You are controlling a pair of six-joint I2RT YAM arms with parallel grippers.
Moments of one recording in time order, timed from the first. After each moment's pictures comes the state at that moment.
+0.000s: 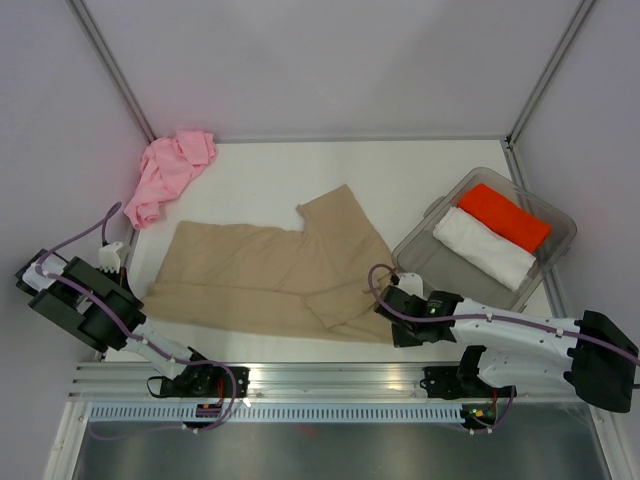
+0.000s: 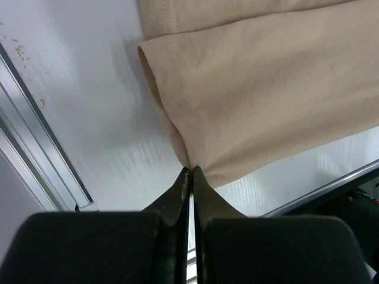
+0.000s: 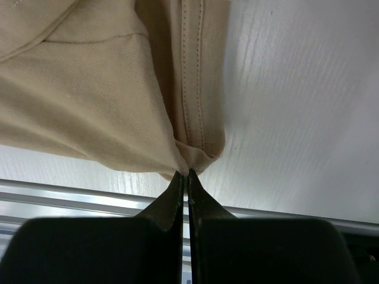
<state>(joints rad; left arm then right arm) 1.04 1.71 1.15 -1.16 0.52 1.26 1.06 1.09 0.57 -0.78 0.24 0.96</state>
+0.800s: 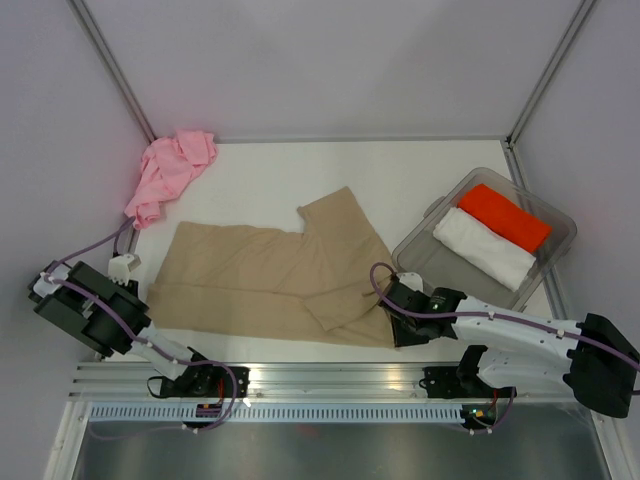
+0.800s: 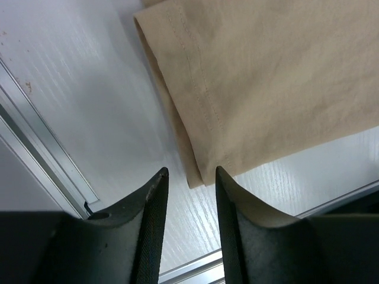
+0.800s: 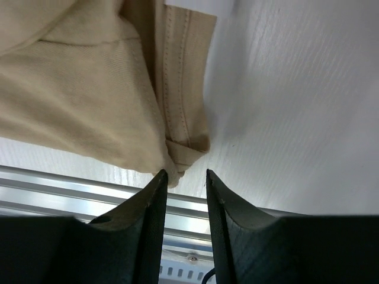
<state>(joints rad) 1.05 1.66 1.02 -1.01 0.45 1.36 1.00 1.09 0.56 -0.78 0.16 0.88</state>
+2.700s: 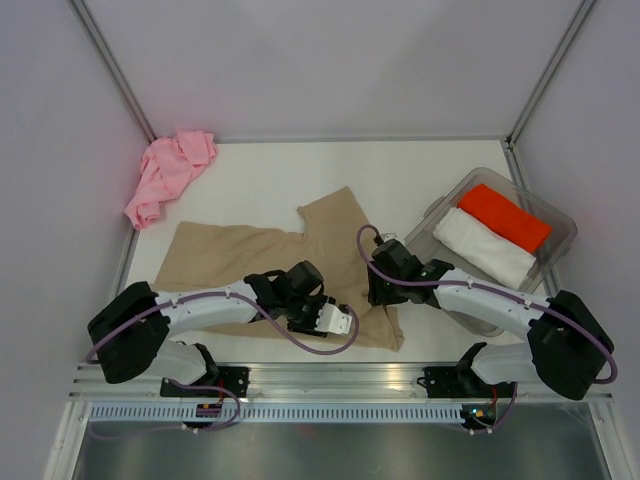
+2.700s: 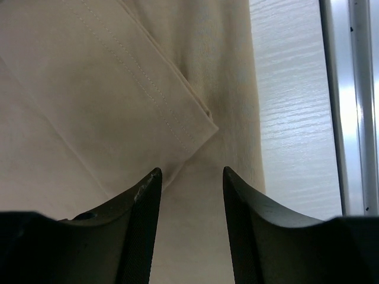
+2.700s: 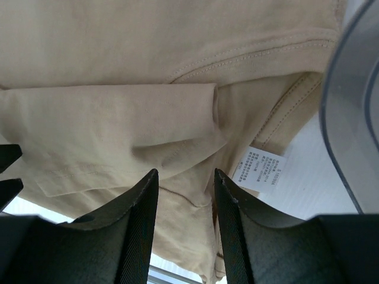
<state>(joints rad) -0.98 1.35 0.68 -0.36 0.31 0.82 0.77 1.29 0.70 -0.43 0.09 0.61</state>
